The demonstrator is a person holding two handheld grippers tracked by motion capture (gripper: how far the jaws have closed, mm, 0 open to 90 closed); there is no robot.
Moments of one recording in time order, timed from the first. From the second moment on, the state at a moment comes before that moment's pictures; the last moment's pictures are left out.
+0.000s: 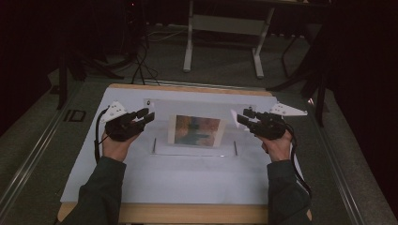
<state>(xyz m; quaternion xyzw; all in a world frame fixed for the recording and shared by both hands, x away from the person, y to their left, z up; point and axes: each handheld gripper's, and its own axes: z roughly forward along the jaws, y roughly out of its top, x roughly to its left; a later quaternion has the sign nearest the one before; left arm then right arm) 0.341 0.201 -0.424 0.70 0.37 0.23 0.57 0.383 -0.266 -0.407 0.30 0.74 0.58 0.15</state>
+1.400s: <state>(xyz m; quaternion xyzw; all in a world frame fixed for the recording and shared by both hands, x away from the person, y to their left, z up) 0.305 0.247 -0.504 0.71 0.48 0.24 0.47 0.347 -0.326 -0.465 0.40 0.76 0.46 0.21</state>
